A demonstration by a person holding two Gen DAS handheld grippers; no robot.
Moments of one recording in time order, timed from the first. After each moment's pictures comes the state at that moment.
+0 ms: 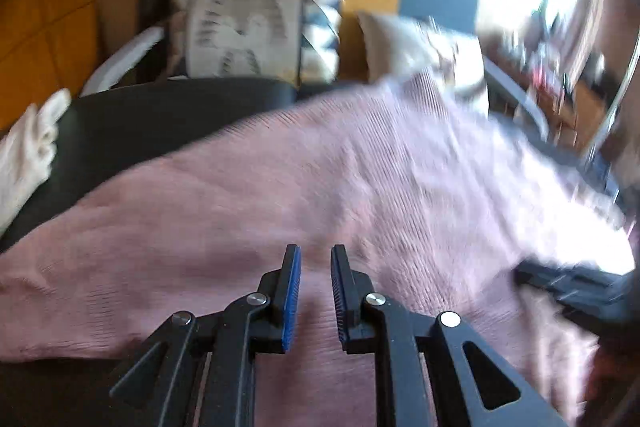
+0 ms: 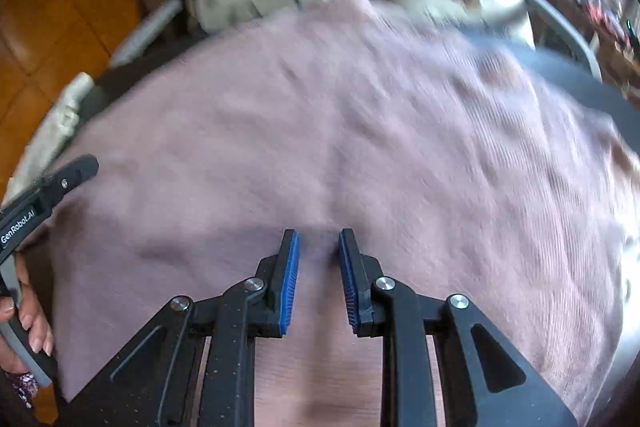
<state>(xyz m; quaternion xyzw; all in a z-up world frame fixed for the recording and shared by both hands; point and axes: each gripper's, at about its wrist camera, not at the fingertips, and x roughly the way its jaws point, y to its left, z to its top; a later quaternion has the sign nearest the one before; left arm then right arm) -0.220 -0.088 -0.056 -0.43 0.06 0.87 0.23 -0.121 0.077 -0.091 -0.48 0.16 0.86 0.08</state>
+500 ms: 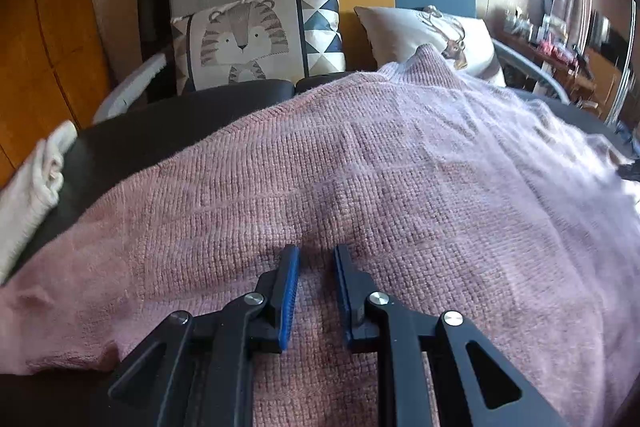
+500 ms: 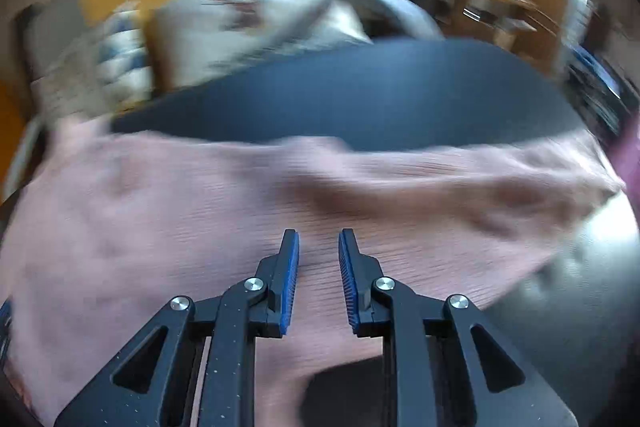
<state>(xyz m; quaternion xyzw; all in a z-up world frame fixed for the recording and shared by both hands) -0.215 -0.060 -0.081 -0.39 0.12 0.89 0.19 -0.032 0.364 -0.104 -0.45 0.23 0.80 0.33</state>
